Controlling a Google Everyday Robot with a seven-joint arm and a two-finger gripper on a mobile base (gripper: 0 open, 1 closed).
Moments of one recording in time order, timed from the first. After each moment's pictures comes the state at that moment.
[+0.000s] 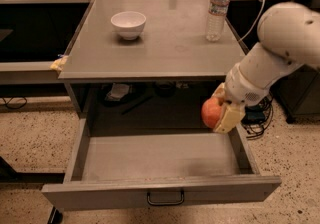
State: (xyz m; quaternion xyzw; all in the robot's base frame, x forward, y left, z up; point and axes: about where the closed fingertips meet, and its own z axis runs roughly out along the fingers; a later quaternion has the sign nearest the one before) arm 0.514 -0.168 0.798 -0.68 0.71 0.09 0.16
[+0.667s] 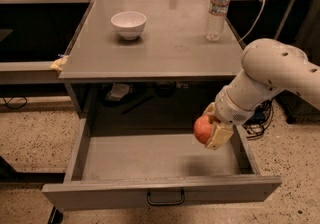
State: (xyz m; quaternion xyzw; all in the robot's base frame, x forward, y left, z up) arm 0.508 -0.154 0.729 -0.69 0.70 0.10 0.15
